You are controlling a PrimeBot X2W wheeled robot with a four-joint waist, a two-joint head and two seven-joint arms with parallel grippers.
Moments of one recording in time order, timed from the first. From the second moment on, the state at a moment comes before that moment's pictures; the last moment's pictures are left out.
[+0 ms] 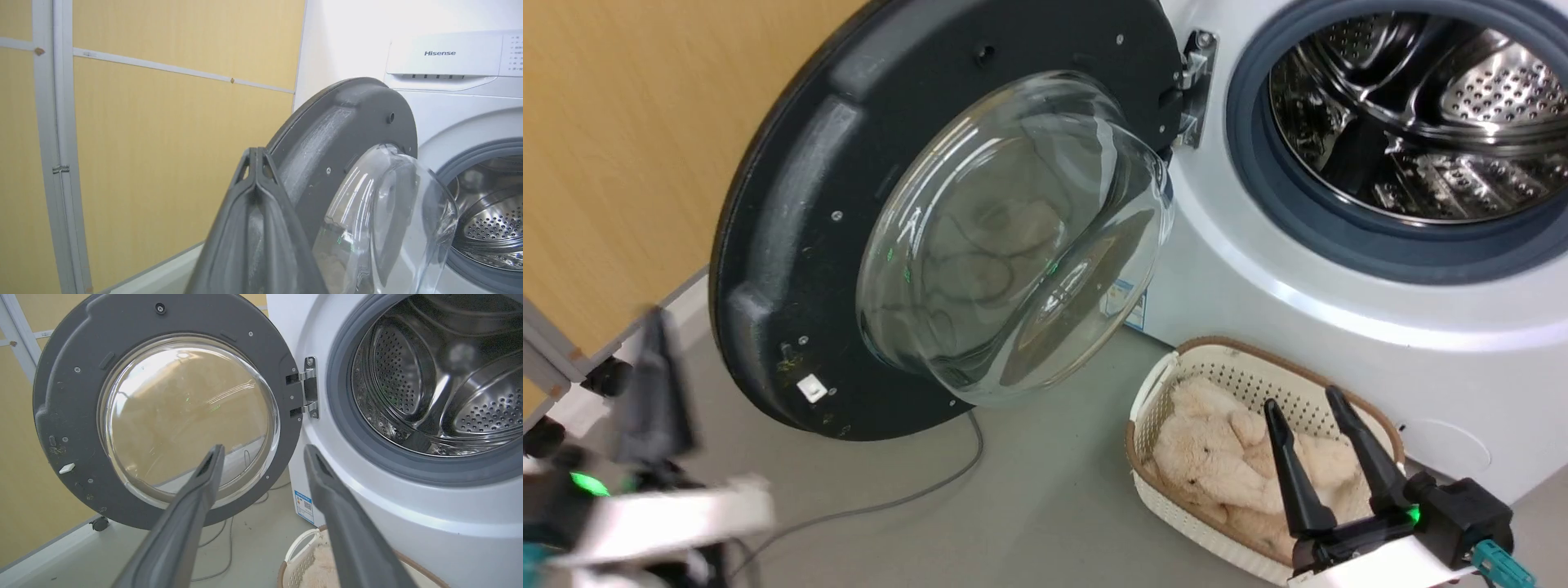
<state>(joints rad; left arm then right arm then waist) -0.03 0.08 0.18 -0.17 -0.21 -0.03 -0.26 0.02 -0.07 0.13 0.03 0.21 0.13 -0.26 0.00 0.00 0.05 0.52</state>
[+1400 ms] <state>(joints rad) -0.39 0.22 0.52 0.40 -1.36 -0.11 0.99 -0.01 -0.09 0.15 0.04 0.22 0.13 -0.26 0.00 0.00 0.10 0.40</state>
